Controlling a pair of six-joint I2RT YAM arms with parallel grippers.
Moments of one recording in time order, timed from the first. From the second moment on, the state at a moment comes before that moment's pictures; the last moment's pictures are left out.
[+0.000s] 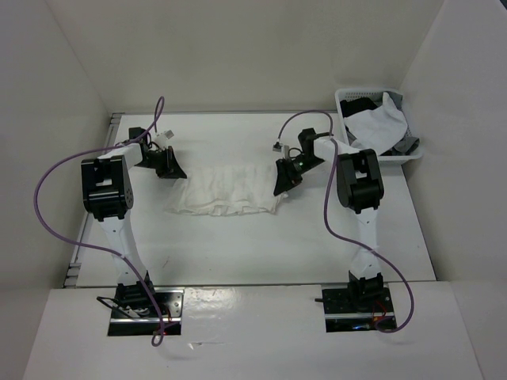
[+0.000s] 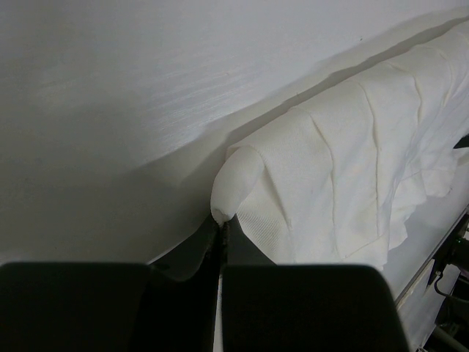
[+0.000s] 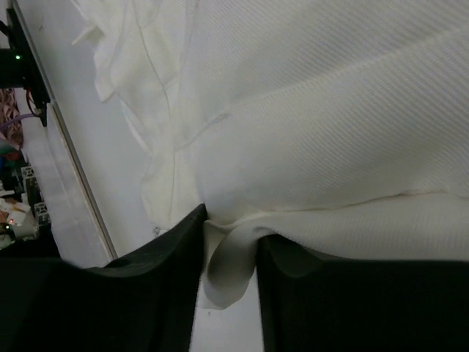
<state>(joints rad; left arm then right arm) 0.17 2.19 1.52 -0.53 0.75 0.01 0.22 2.30 1.70 -0.89 -0.92 -0.40</state>
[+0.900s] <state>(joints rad) 0.13 2.20 1.52 -0.59 0.83 0.02 0.19 2.28 1.83 -0.88 -0.42 -0.34</state>
